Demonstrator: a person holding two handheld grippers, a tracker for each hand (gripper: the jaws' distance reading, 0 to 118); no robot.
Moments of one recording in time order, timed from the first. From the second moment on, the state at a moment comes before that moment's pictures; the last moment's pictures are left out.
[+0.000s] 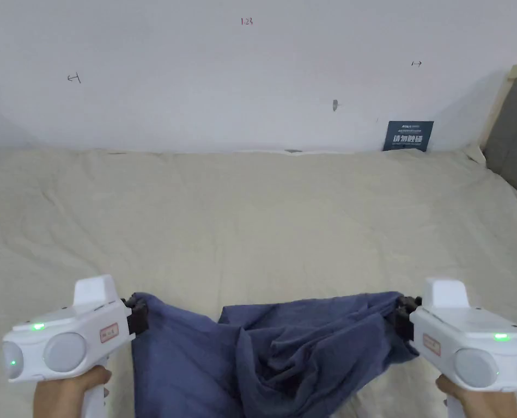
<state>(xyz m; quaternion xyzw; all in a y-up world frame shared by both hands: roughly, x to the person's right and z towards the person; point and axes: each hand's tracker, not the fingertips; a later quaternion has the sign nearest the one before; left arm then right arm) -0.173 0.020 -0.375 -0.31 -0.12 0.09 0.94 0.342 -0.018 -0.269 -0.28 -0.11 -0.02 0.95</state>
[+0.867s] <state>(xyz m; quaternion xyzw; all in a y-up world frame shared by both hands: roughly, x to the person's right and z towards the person) -0.223 0.280 -0.524 -0.12 0.01 0.07 0.99 0.331 0.251 -0.370 -0.07 -0.13 0.06 0.99</state>
